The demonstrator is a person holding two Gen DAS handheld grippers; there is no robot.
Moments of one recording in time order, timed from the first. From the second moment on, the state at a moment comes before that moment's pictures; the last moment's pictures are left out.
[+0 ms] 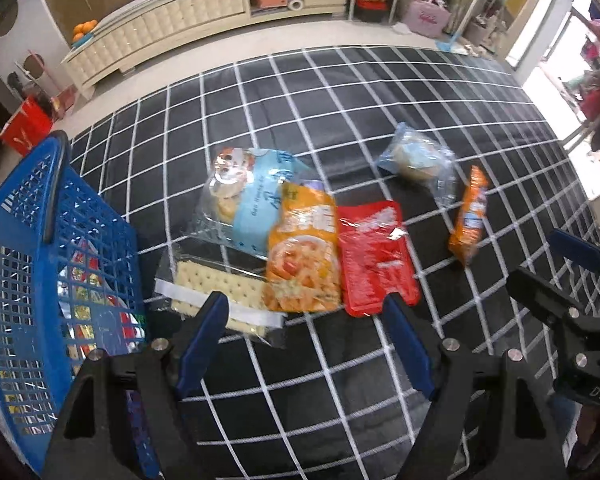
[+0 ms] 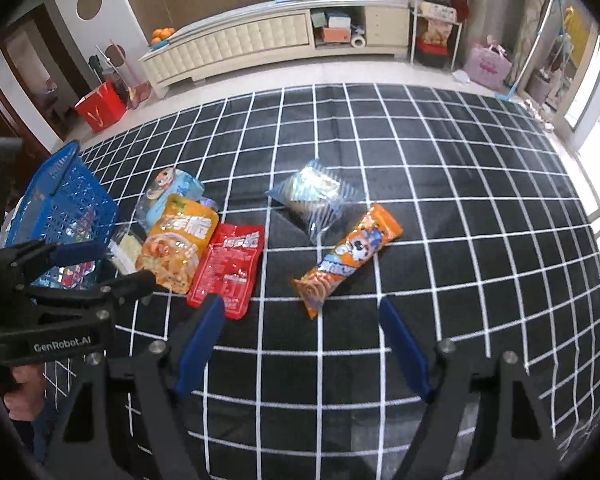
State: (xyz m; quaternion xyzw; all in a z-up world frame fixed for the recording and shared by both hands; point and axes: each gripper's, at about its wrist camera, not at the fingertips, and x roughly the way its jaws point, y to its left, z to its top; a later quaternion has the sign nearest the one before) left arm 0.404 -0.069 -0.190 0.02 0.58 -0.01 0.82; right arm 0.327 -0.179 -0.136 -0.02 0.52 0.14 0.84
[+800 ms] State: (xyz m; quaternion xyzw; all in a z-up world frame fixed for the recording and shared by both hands) left arm 0.437 -0.086 -0.230 0.06 0.59 -0.03 0.80; right arm 0.337 -0.189 -0.154 0.01 0.51 0.15 0.85
